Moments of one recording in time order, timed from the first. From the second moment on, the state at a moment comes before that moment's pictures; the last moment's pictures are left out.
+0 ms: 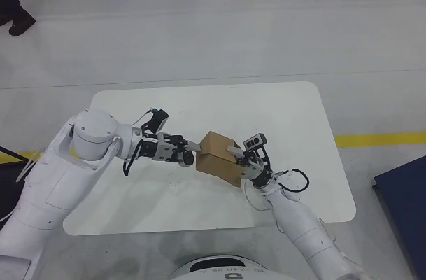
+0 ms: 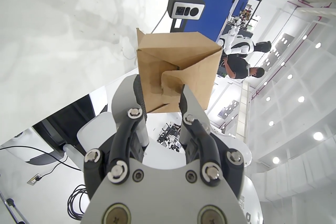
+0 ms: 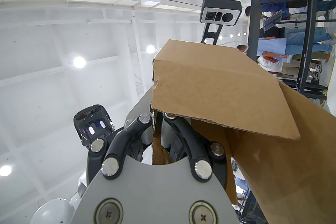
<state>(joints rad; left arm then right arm) 1.01 -0.86 -1.04 -1.79 -0.42 0.68 -1.09 -1.41 -1.39 1.17 -1.24 1.04 -0.35 1.20</state>
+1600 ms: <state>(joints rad) 0.91 -0.90 -0.90 -1.71 -0.43 0.65 -1.05 -1.43 -1.38 1.18 -1.26 1.04 -0.34 1.20</state>
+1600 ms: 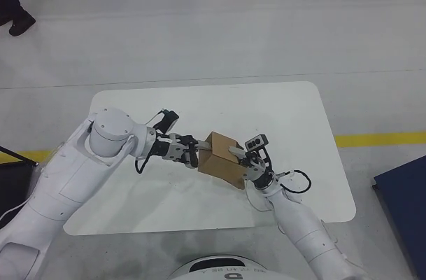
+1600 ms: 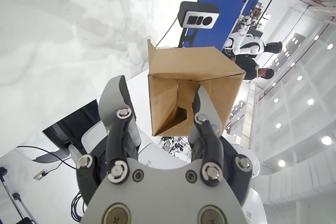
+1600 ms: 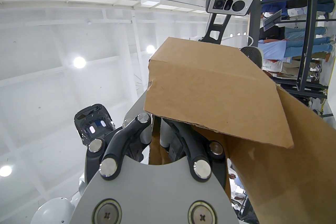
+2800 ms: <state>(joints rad) 1.11 -0.84 -1.16 -1.79 -0.49 0.62 -0.94 -1.41 -1.38 1.20 -1.26 1.04 -0.33 1.17</state>
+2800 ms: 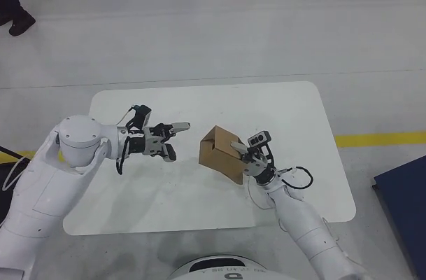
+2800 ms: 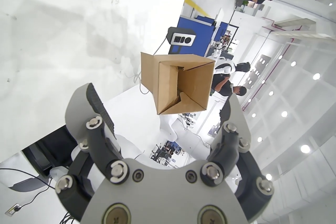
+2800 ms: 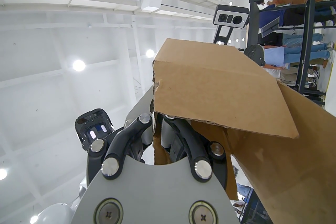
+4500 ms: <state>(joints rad) 1.61 -0.82 -1.51 -1.92 -0.53 0.36 -0.63 -1.13 -1.27 0.86 -1.83 -0.93 0.25 1.46</state>
